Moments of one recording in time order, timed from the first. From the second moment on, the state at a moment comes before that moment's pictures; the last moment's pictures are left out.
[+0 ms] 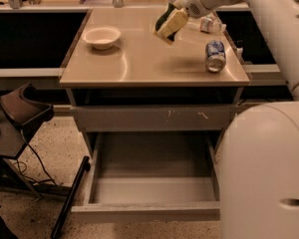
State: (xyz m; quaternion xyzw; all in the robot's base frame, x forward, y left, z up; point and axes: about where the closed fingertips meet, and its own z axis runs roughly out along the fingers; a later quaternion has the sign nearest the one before) arm 0.824 -0.091 0.951 -0.50 0.73 0.05 0.47
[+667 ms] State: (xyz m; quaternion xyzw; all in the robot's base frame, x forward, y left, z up) arm 0.827 -0.135 0.830 -0.53 0.78 0.02 0.34
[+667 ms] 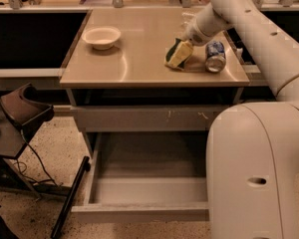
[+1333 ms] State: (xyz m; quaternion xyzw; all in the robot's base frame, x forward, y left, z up) arm 0.826 -0.134 0.828 -0.53 0.78 0.02 0.34
